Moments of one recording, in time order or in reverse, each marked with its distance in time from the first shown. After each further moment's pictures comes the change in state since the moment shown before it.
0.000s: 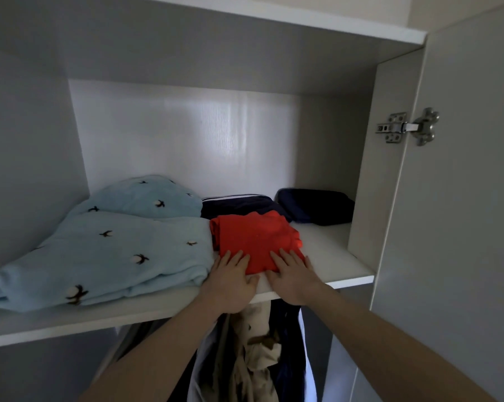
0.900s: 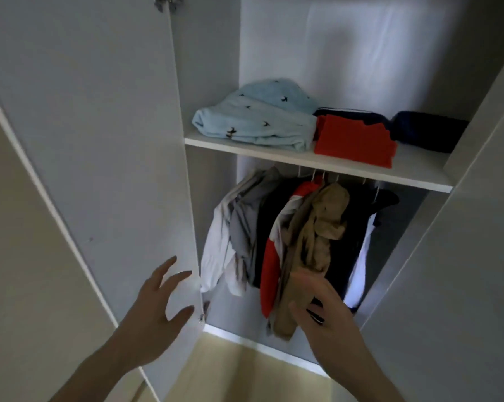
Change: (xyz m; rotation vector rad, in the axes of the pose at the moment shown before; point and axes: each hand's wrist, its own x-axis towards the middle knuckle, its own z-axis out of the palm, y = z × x) left_hand -0.566 0.067 0.043 -0.247 0.341 -0.548; right_hand -0.422 -0.010 0.085 1.026 -0.163 -0.398
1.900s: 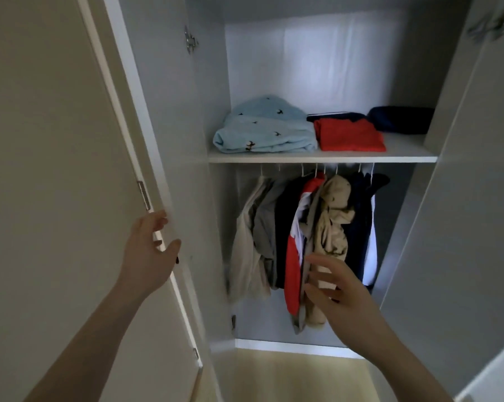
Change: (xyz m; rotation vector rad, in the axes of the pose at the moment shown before) left_hand 0.060 -0.078 -0.170 -0.265 0.326 0.051; right_hand -0.059 -0.100 0.137 0.031 0.191 0.026
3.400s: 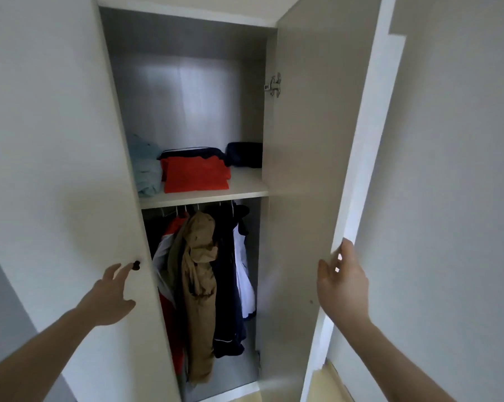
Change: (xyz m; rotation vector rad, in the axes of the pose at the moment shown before) left_hand 0.067 0.062 0.322 0.540 -0.777 0.092; right_hand 0.033 0.061 -0.318 -0.501 0.833 0.112
